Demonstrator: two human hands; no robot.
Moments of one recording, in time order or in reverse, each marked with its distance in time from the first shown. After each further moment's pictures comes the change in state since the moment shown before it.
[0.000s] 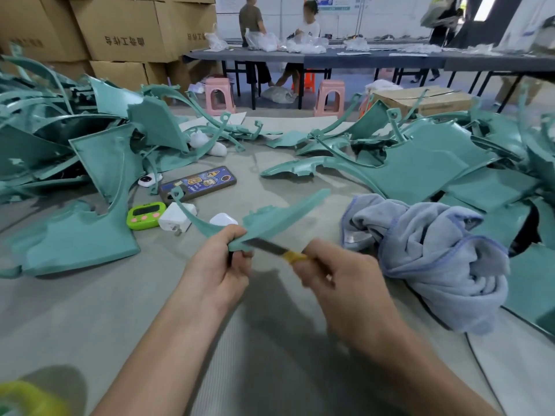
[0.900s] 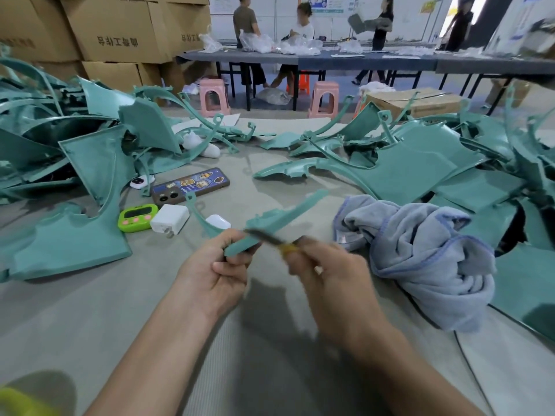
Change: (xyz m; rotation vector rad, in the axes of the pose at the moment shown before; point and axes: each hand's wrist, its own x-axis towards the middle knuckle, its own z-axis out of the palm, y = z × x) left_hand -0.009 -0.001 -0.001 -0.038 -0.192 -0.144; right_hand 0.004 0.003 0.012 0.051 0.184 -0.064
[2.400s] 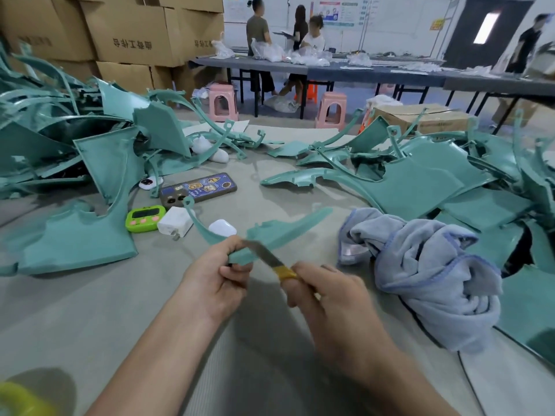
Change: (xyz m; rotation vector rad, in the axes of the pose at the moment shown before) left_hand 0.007 0.001 -0.002 0.058 0.135 0.067; right_hand -0.012 -0.009 -0.007 0.022 -0.189 -0.020
